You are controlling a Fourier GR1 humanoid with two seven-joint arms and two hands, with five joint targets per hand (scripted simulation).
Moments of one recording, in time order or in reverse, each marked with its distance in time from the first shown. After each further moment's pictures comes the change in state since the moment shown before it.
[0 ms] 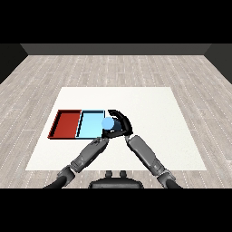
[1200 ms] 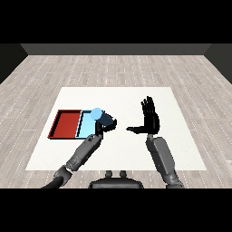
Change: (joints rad) left arm 0.011 0.052 0.131 0.010 -0.010 0.000 -0.035; right arm 0.177 -0.102 -0.300 -0.313 -0.179 0.161 -0.005
